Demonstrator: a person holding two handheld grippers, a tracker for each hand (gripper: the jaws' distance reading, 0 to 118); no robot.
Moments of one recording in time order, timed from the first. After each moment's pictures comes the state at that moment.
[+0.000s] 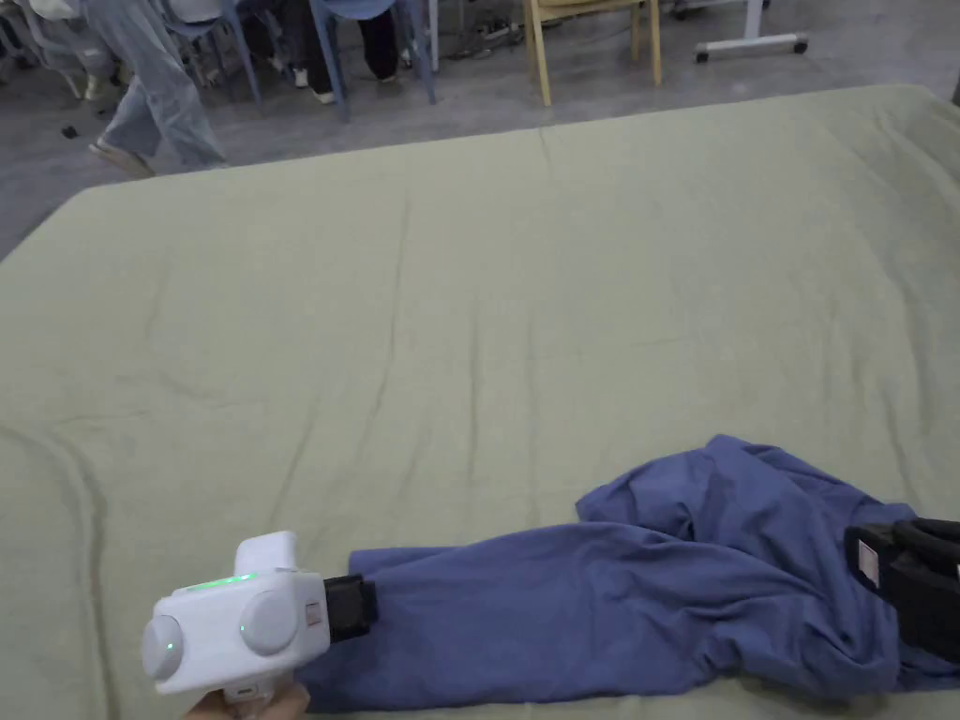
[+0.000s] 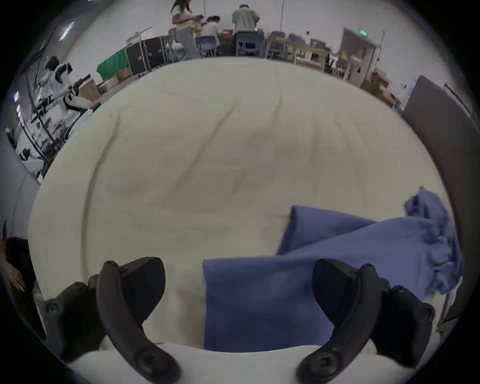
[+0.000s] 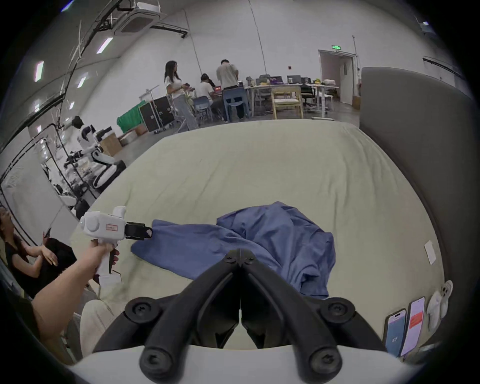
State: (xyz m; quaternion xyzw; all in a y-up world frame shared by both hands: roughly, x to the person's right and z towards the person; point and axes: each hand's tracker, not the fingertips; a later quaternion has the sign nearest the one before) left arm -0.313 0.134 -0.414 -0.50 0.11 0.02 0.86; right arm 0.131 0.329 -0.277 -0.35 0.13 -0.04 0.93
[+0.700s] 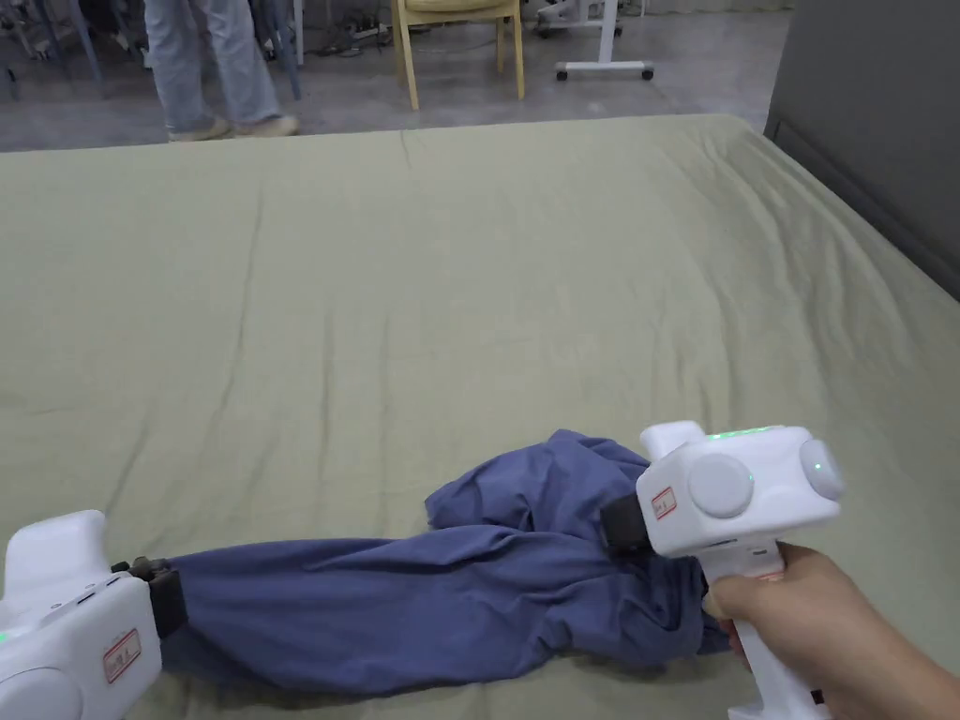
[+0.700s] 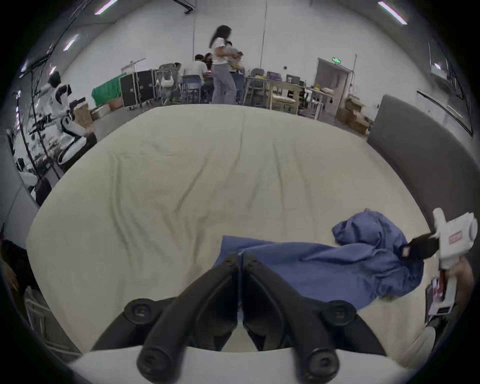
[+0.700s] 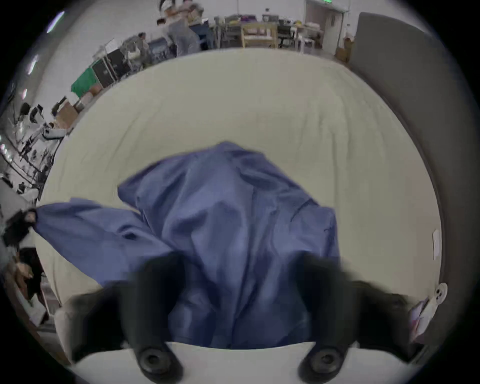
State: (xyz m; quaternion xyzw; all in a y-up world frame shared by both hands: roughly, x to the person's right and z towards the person) left arm -0.271 0.262 -0.330 -0.37 0.05 0.05 0.93; right arm 0.147 0.209 -0.418 -0.54 0.05 0.01 0.84
